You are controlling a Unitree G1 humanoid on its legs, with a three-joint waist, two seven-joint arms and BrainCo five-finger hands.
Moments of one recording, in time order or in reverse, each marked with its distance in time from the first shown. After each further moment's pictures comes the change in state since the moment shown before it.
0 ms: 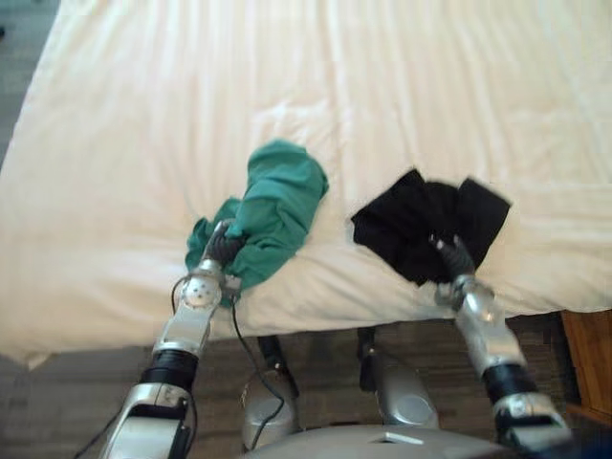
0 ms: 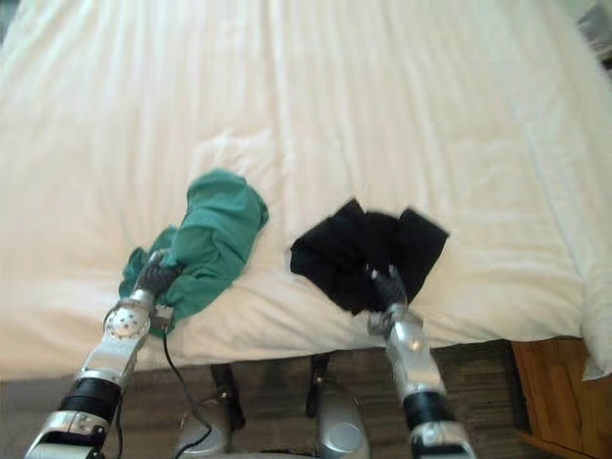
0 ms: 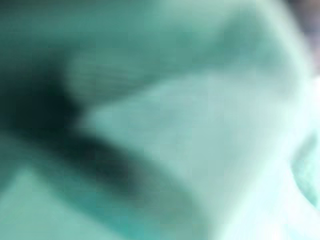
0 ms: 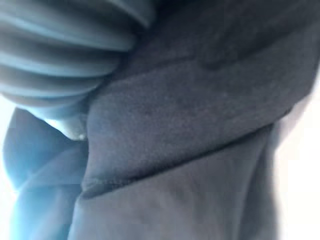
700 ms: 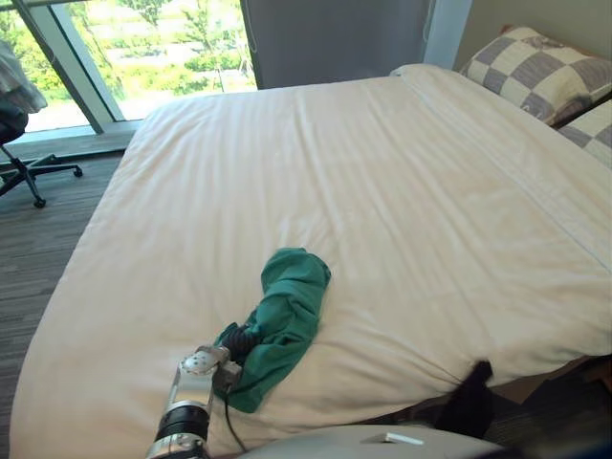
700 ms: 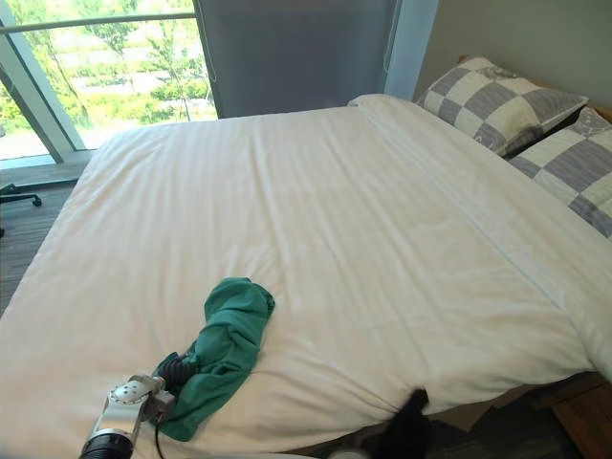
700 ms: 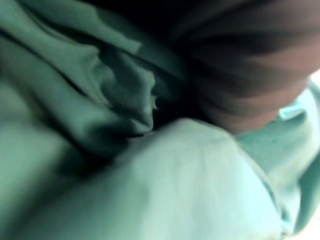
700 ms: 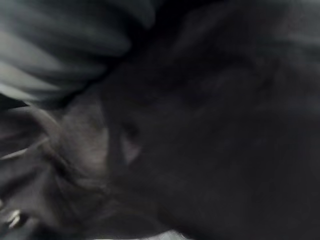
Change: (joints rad) left arm 0.163 -0.055 0.096 0.122 0.345 0.152 -0.957; right arm 0.443 0.159 -0.361 0.370 -0.395 0.298 -0.023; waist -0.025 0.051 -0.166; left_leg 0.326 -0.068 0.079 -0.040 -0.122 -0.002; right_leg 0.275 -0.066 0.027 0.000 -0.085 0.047
